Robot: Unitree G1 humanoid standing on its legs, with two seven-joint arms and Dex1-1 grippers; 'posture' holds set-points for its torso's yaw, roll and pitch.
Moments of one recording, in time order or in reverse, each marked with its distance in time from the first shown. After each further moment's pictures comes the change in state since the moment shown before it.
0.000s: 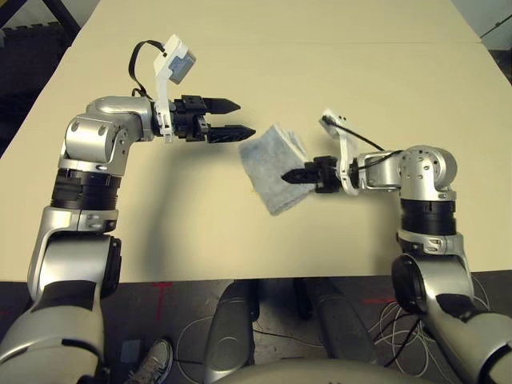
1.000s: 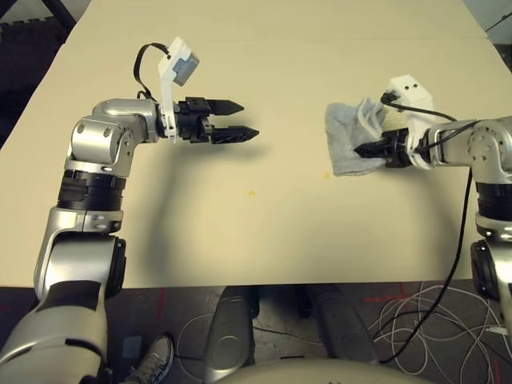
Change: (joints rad) left arm -0.004 -0.032 0.000 0.007 0.002 -0.009 -0.006; right arm -0.004 -0.306 0.087 -0.203 -0.022 0.153 0.172
